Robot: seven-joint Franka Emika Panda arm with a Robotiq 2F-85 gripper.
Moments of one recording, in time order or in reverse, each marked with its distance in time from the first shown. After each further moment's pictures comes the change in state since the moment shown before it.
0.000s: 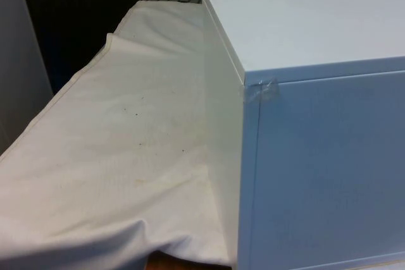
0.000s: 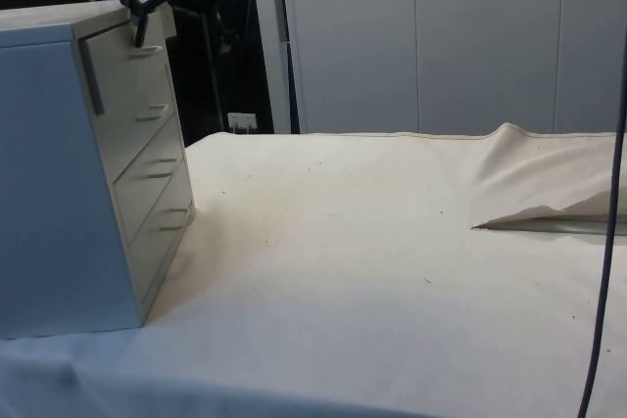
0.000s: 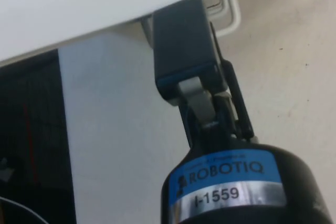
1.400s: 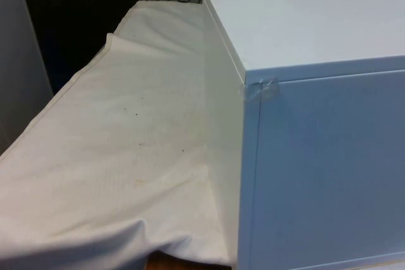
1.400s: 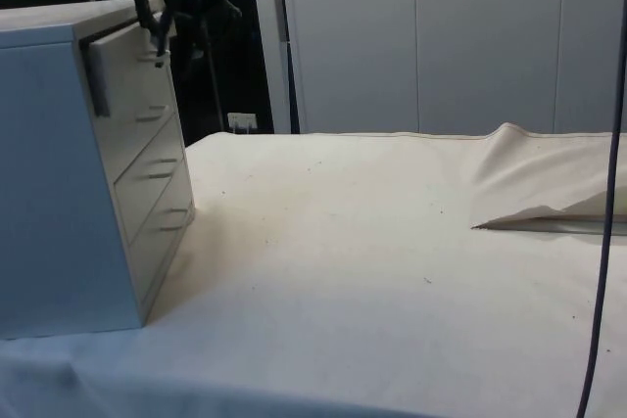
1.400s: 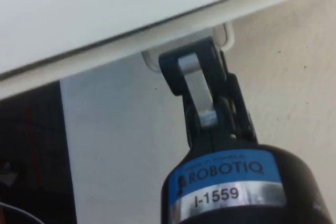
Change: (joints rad) arm -0.005 0.021 -0.004 0.014 0.015 0.006 -0.001
